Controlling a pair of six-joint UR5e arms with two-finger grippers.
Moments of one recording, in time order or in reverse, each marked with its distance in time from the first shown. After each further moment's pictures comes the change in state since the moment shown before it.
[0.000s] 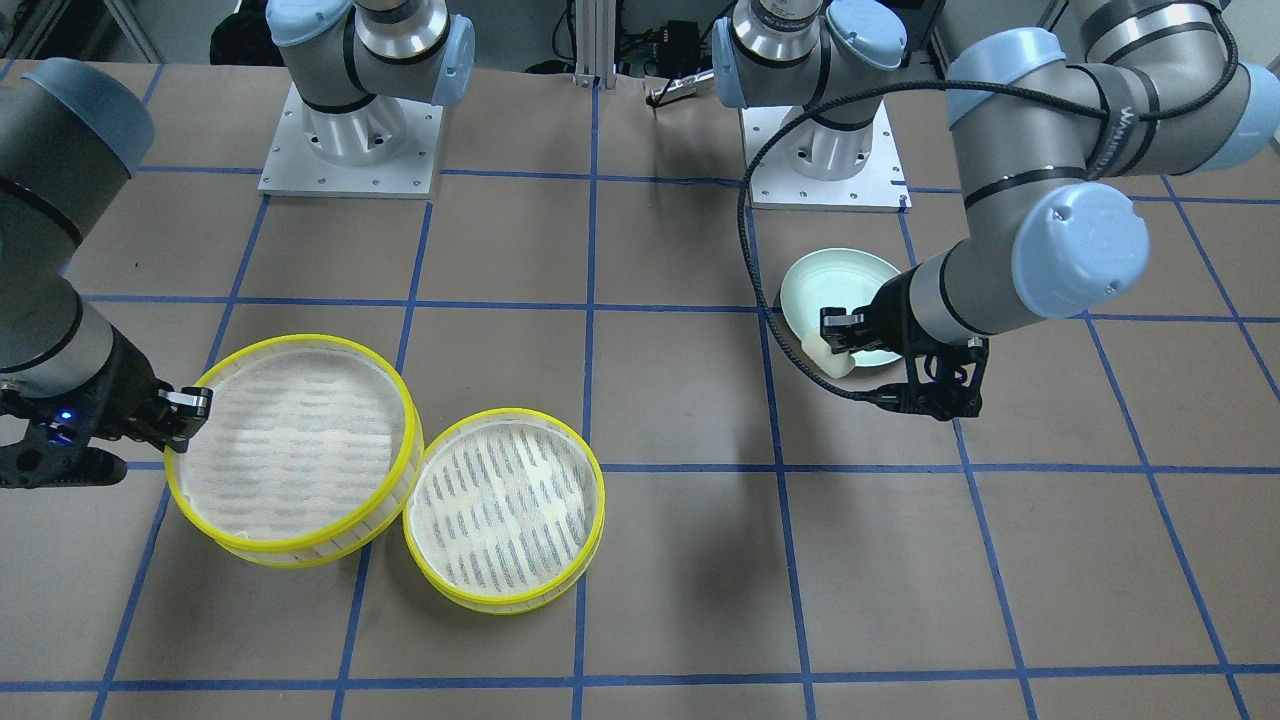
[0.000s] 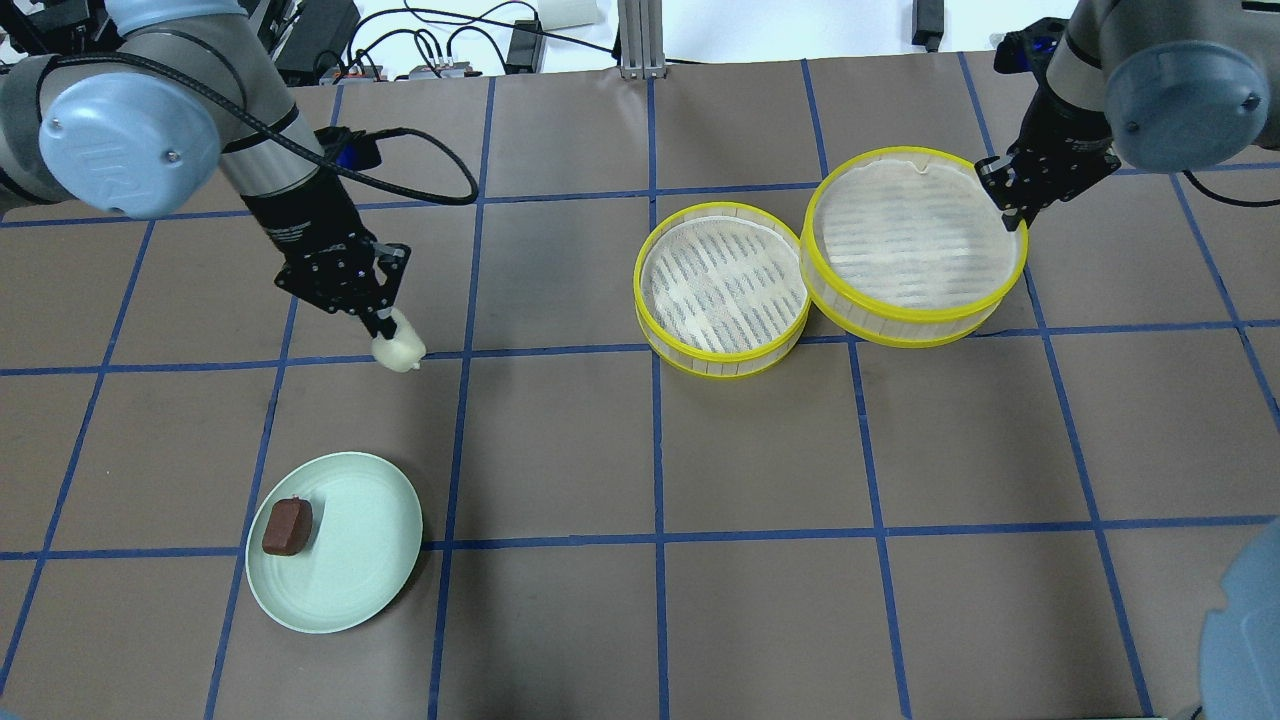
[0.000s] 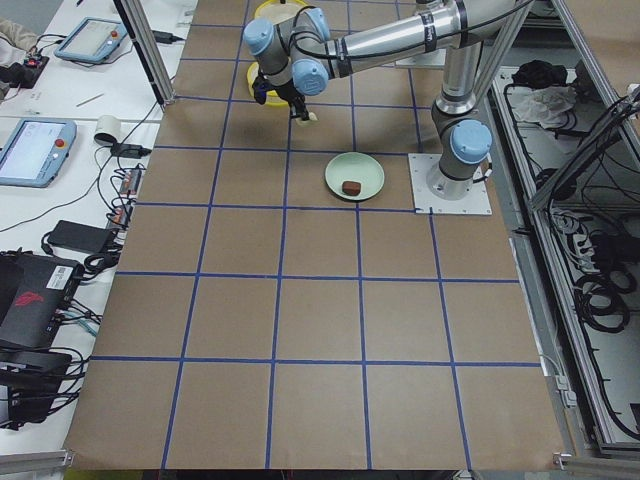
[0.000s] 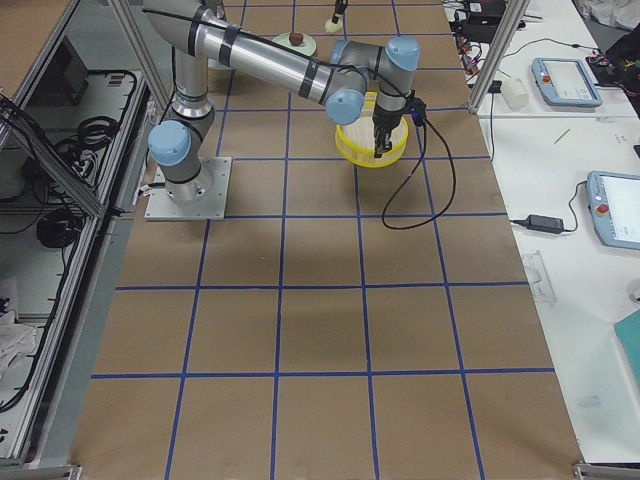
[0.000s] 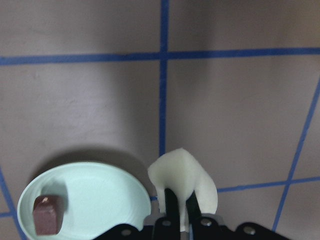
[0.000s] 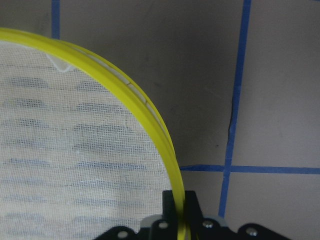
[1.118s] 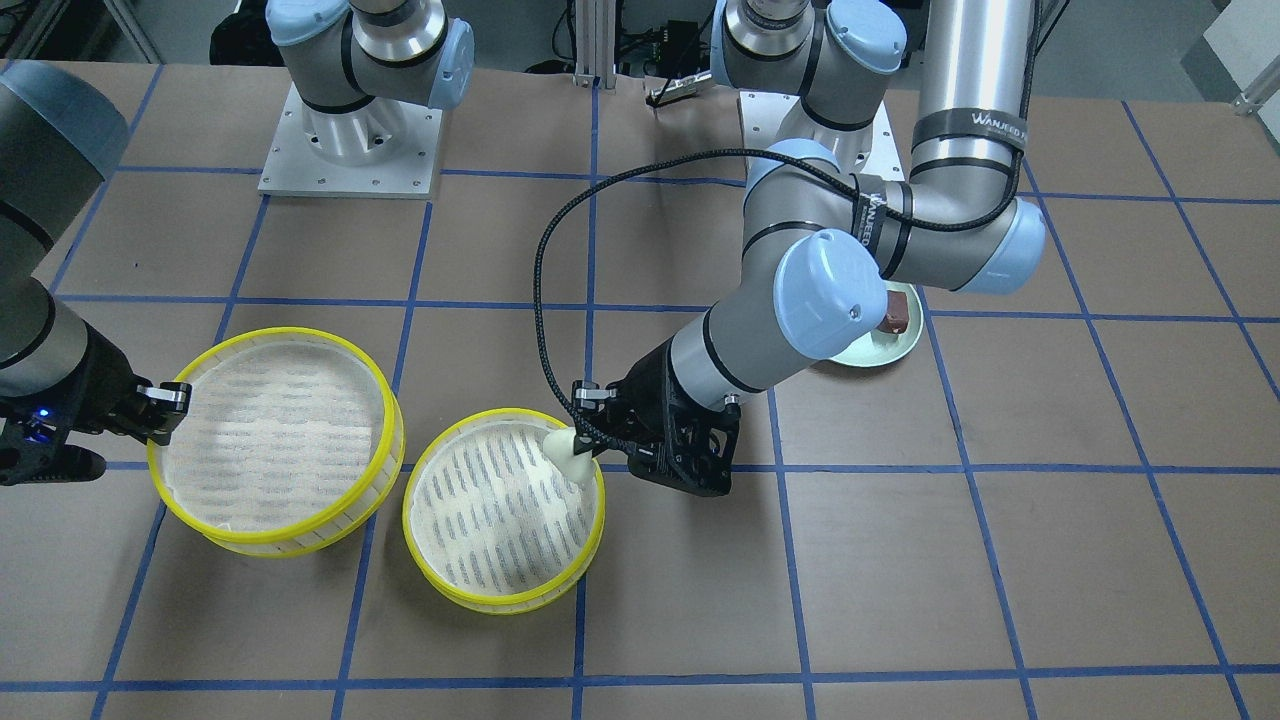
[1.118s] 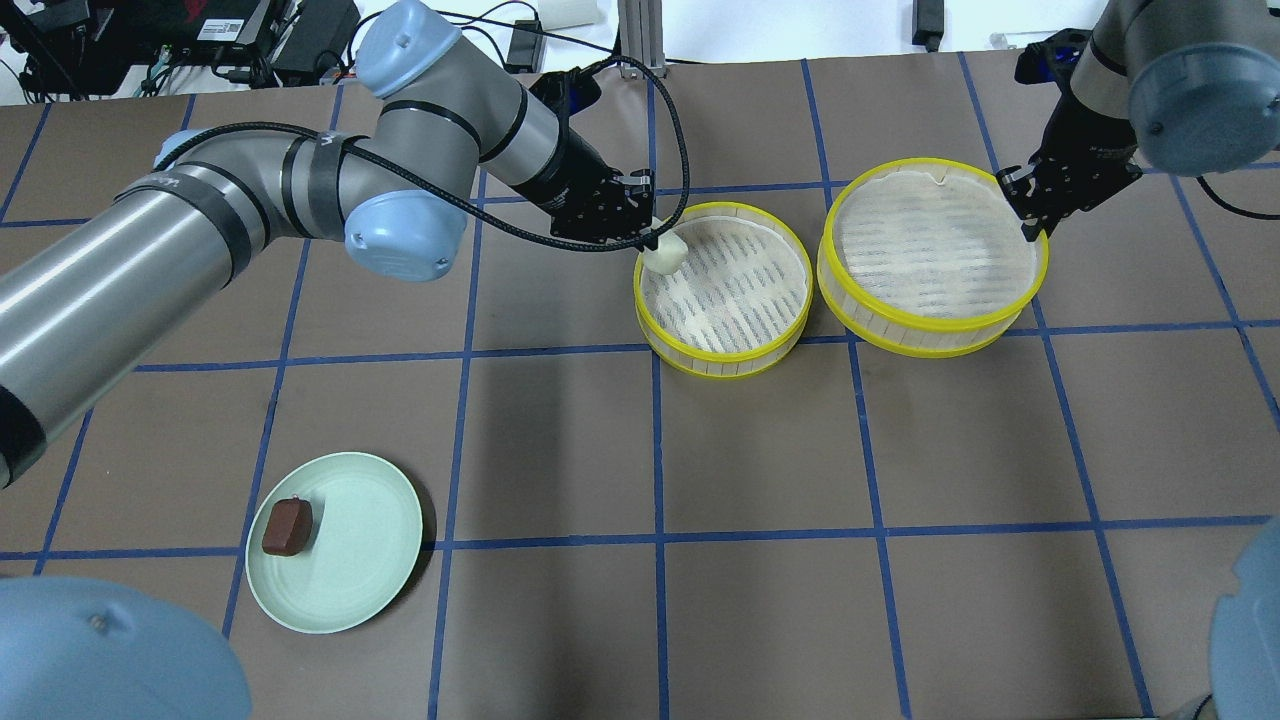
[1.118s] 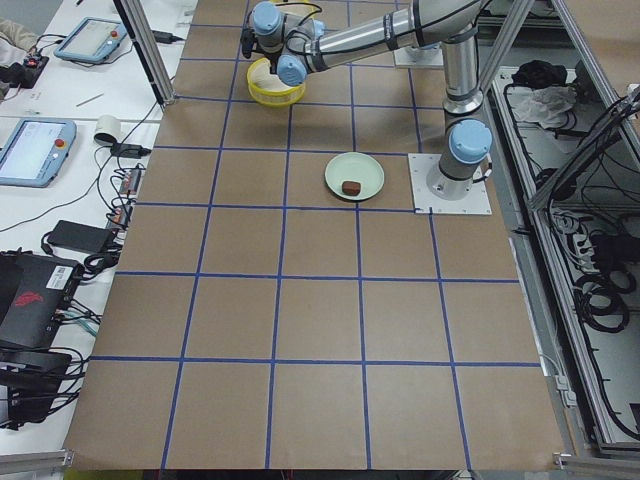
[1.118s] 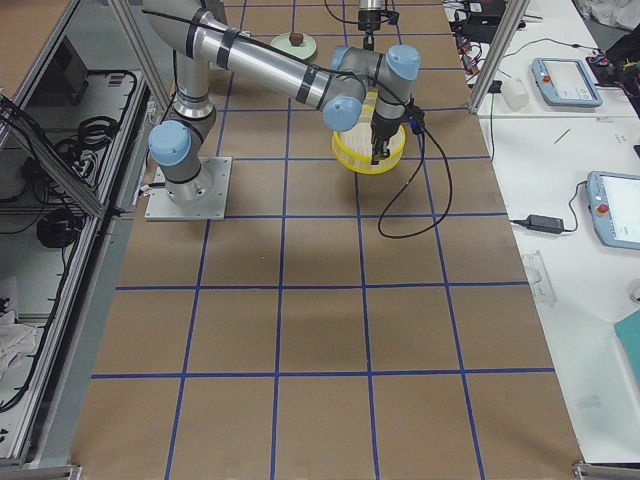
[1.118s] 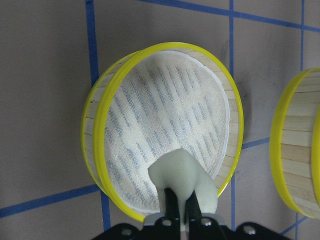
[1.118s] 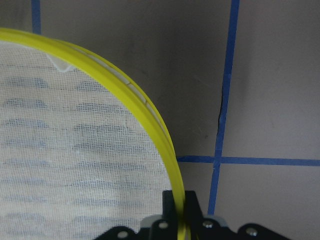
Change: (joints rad) left arm -0.256 -0.181 -0.007 0.639 -0.457 -0.271; right arm -0.034 0.000 0.010 0.017 -0.006 -0.034
